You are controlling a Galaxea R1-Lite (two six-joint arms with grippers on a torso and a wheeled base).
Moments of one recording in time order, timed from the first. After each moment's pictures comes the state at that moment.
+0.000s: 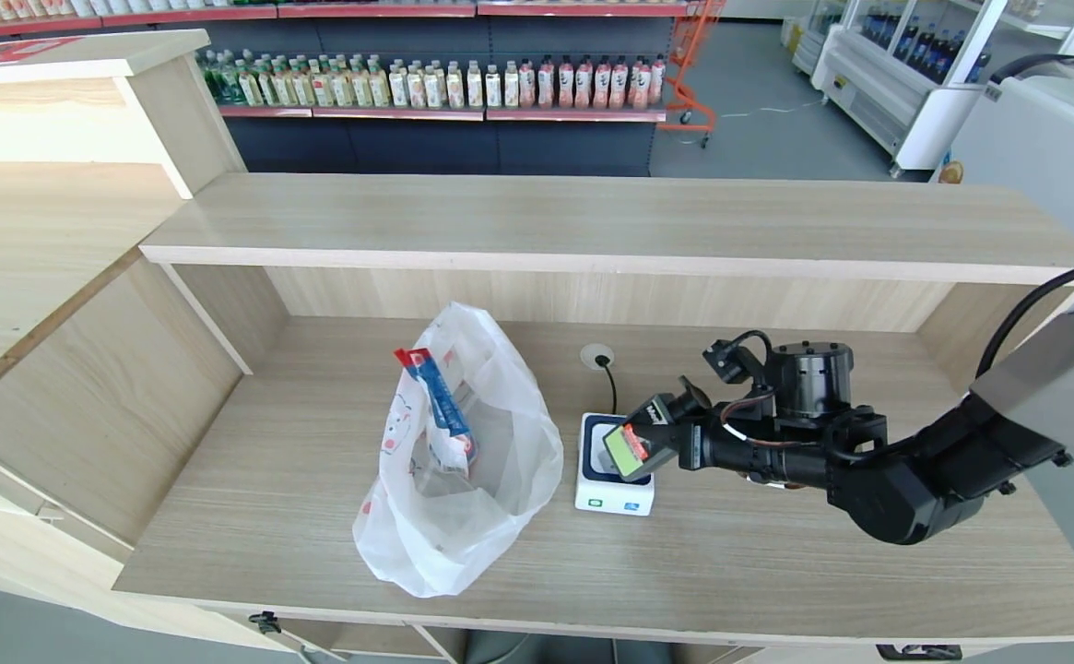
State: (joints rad) left arm 0.00 0.00 0.00 0.00 -0.02 0.00; right arm 0.36 2.10 -0.87 -0.86 0.43 0.20
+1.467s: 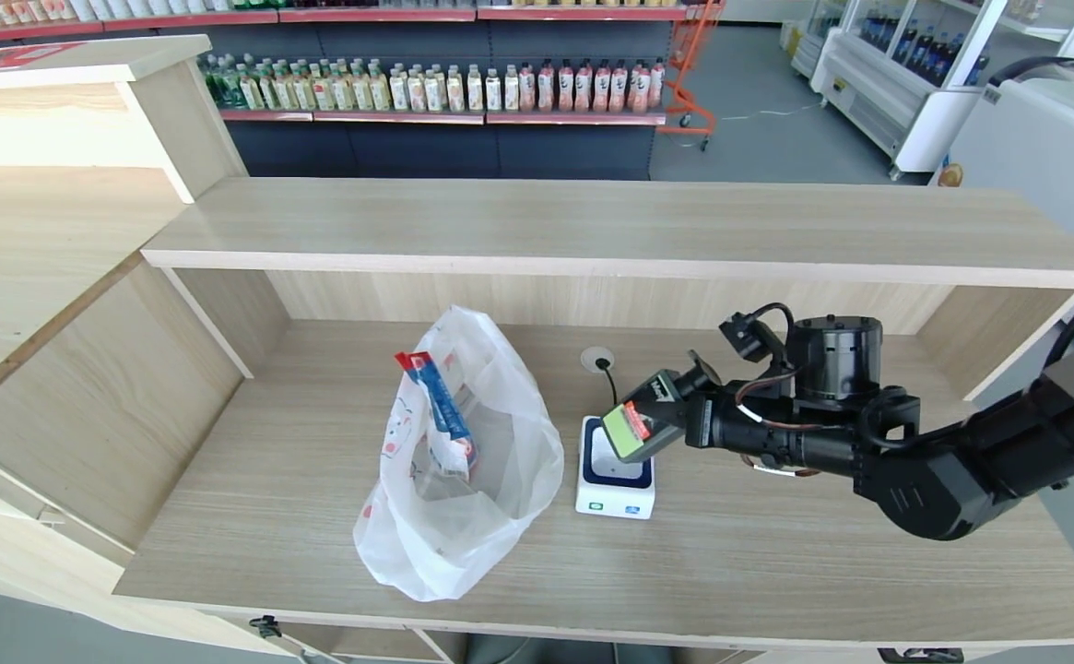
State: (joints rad) left arm 0.00 0.00 0.00 0.00 -0.02 0.00; right arm 0.38 1.98 -0.85 -0.82 0.42 0.32
